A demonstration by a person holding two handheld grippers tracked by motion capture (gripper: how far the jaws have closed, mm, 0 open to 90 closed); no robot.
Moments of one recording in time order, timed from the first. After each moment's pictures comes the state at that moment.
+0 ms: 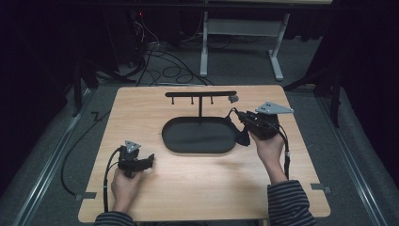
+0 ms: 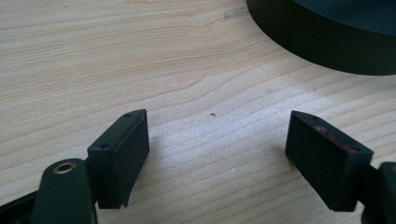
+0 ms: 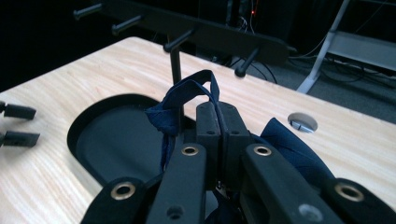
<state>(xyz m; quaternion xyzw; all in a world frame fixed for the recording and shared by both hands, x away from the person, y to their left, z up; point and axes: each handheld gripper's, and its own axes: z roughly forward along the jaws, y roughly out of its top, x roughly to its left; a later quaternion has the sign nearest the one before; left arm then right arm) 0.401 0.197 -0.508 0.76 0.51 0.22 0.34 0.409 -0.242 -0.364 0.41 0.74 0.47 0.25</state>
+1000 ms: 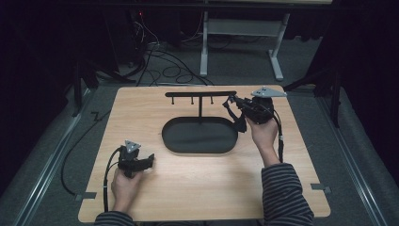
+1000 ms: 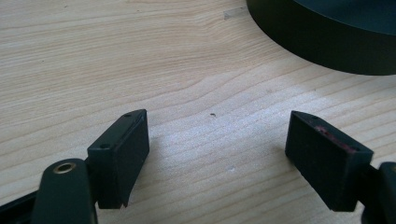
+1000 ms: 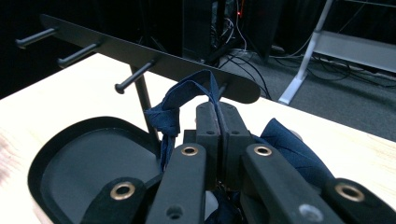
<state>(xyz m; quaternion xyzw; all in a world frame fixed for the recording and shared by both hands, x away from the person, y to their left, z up) 0.401 0.197 -0.508 0.76 0.51 0.22 0.34 0.456 -0.237 -0.355 0.43 0.73 0.46 0.26</state>
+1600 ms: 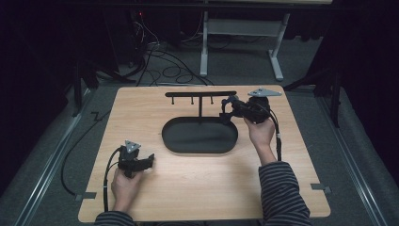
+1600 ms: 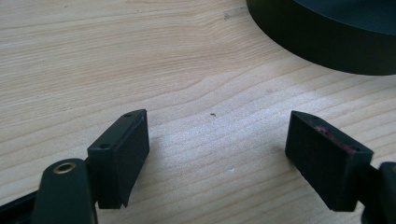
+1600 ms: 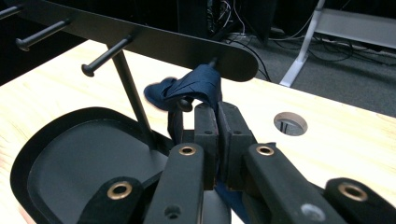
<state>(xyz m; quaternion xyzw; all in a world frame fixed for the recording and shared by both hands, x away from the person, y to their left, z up) 0.401 0.197 -0.508 0.76 0.51 0.22 0.34 0.472 -0.236 -0.372 0.46 0.73 0.44 0.24</state>
